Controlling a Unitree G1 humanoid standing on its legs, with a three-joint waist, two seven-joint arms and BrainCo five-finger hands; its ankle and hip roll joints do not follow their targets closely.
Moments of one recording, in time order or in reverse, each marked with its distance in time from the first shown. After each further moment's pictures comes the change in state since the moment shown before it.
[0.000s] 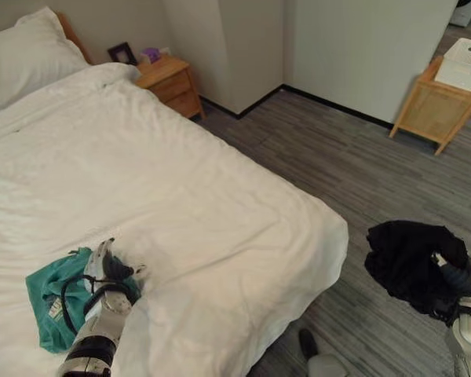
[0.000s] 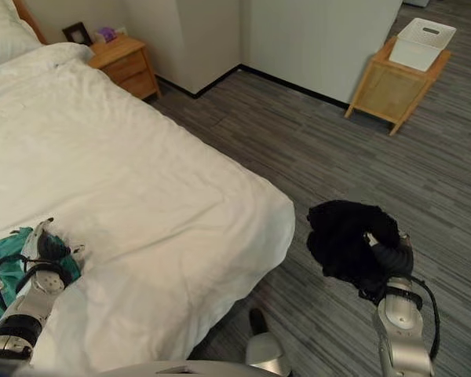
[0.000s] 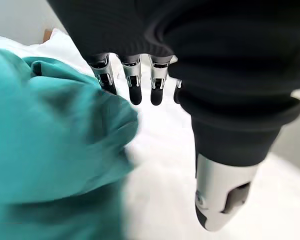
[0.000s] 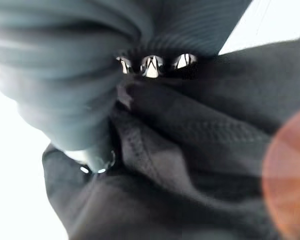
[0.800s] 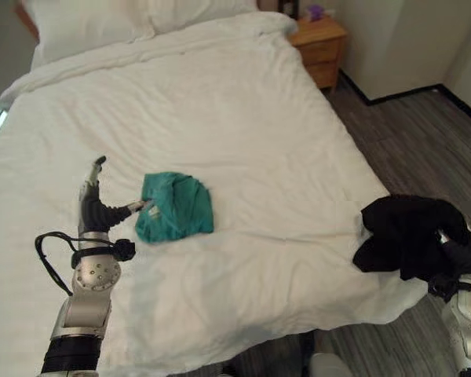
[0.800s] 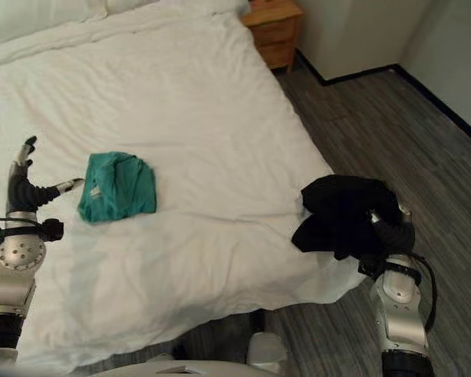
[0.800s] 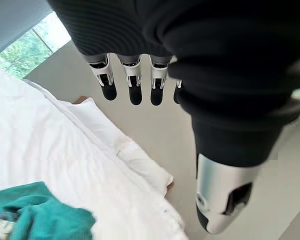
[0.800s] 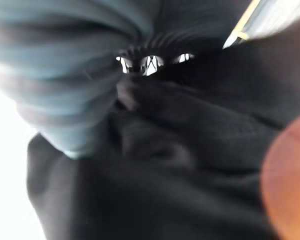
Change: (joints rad) left arm 0.109 -0.003 0.189 -0.594 -0.265 -0.158 -0.063; right arm -0.237 -0.025 0.027 0.031 0.002 0.007 0.002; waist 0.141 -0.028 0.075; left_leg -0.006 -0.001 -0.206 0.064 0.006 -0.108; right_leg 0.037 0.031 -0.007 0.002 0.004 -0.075
